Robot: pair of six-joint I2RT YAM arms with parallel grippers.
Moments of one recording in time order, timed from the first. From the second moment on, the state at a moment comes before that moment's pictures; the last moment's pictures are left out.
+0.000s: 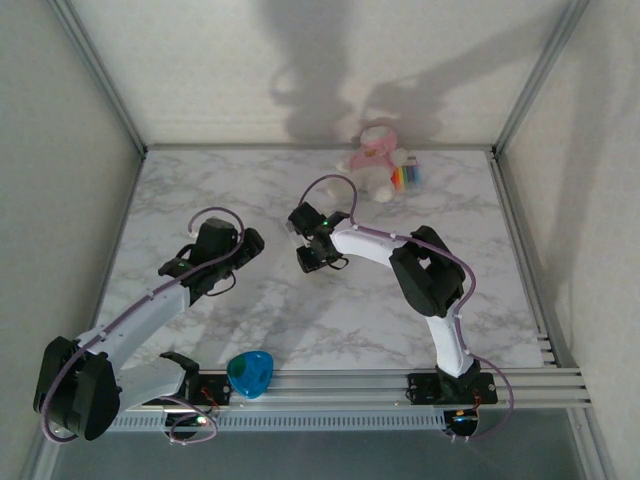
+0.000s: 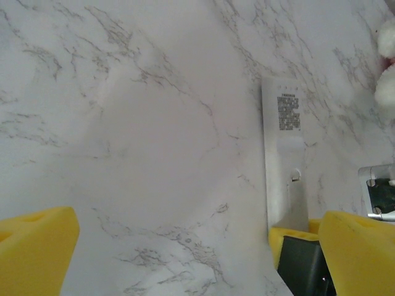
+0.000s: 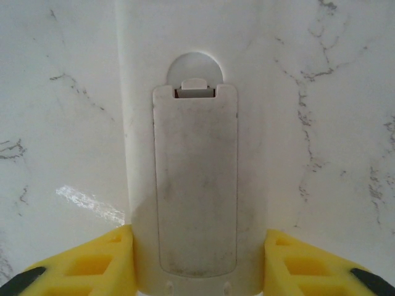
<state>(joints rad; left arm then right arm) -0.36 1.13 0.70 -0.37 -0.12 -0.95 0.83 2.09 1.51 -0.68 0.05 0.28</state>
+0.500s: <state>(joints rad) -0.26 1.14 0.79 -0.18 0.15 -1.03 0.75 1.89 1.52 -0.66 -0.23 0.44</state>
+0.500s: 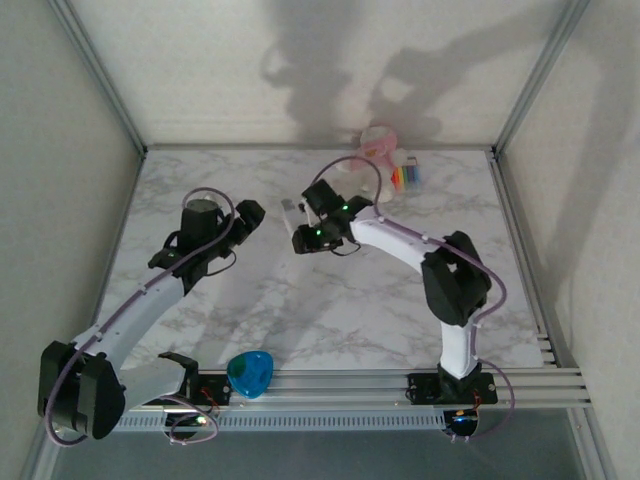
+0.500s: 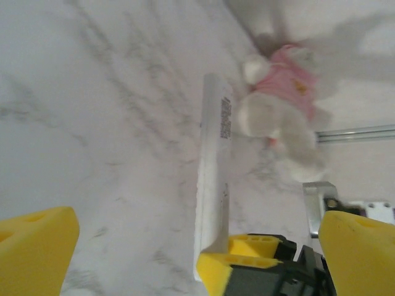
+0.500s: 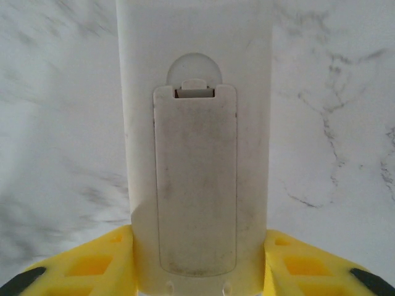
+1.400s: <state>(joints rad) -0.26 1.41 1.01 0.70 0.60 -1.47 0.53 1.62 1.50 -0.09 -0.84 1.07</state>
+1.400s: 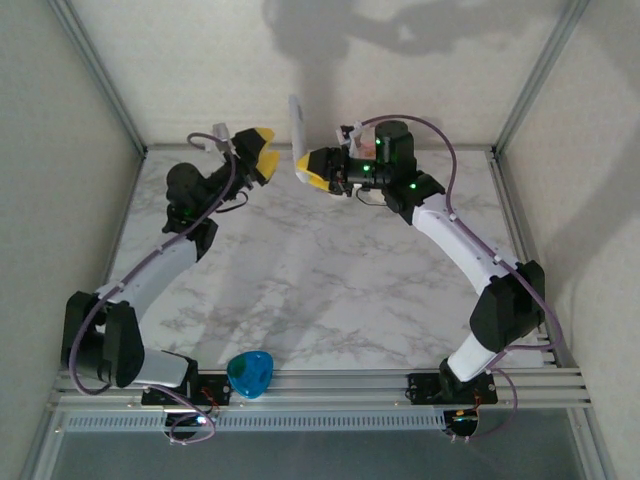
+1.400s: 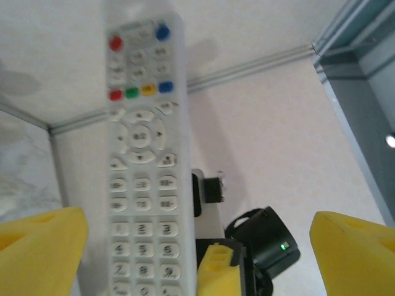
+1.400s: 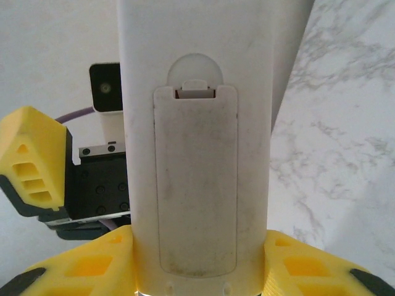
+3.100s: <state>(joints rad) -0.32 1.54 1.13 0.57 0.60 -1.41 0.51 1.57 1.43 -0.02 -0.87 1.11</state>
